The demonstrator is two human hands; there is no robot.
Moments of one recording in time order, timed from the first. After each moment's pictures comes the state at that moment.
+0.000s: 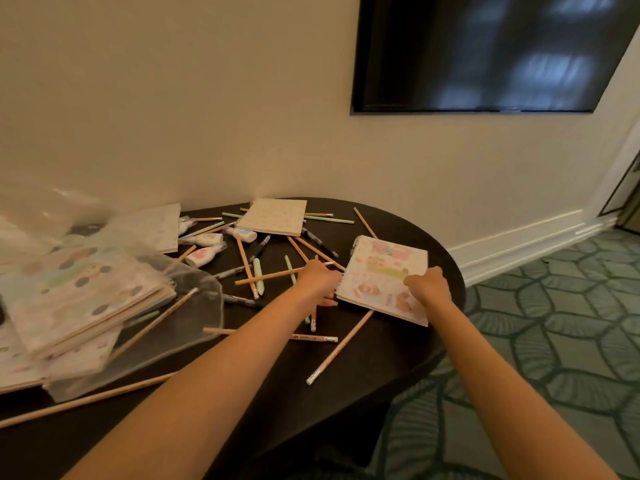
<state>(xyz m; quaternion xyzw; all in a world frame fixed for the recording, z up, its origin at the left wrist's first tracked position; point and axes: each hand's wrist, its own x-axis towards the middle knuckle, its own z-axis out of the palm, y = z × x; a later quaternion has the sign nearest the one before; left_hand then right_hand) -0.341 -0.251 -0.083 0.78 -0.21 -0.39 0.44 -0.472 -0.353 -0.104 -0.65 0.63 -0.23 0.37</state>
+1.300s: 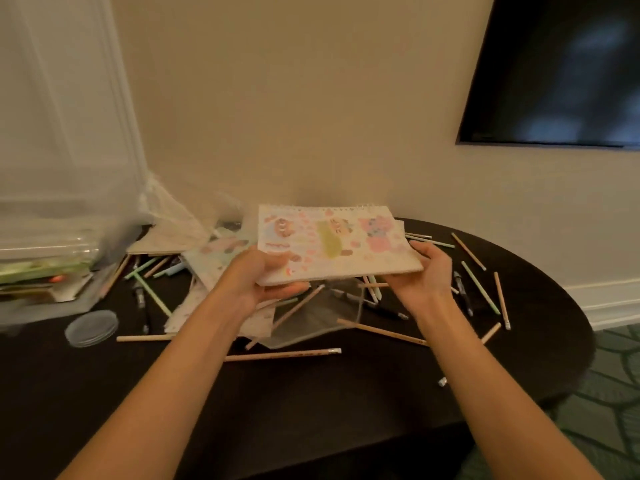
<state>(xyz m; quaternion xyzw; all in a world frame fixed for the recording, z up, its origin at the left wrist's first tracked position) -0.231 0.001 -0.034 0.58 -0.11 -0.31 0.75 -0.344 -0.182 -0.048 -0.30 0.17 -0.31 0.89</state>
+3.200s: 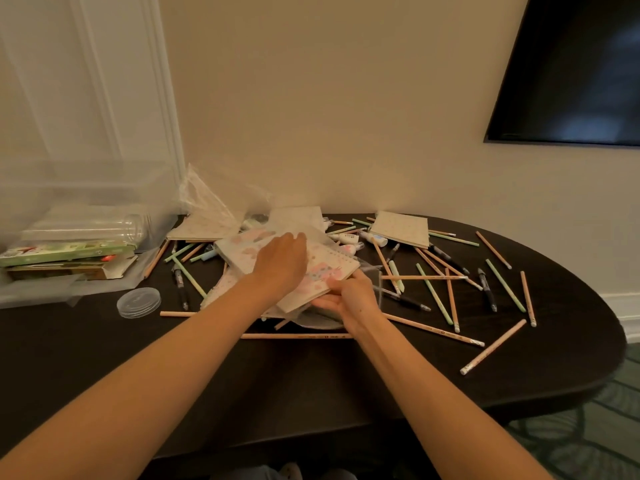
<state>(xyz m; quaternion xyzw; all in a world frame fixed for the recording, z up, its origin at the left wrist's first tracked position) -0.210 -0.003 -0.054 0.91 -0.37 0.13 0.08 -0.291 -0.087 -0.092 -0.49 0.26 -0.18 0.81</state>
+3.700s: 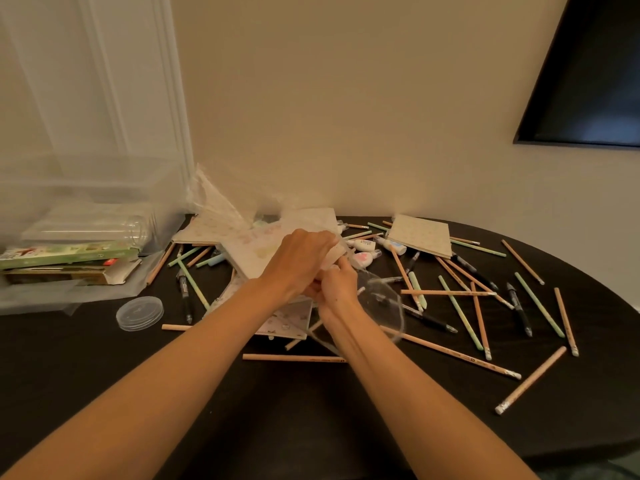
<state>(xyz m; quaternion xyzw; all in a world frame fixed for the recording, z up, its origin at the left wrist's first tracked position) -0.187 -0.010 -0.044 0.83 -0.47 0.18 0.21 -0.228 -0.065 -0.080 -0.48 0.24 -0.26 0.80</state>
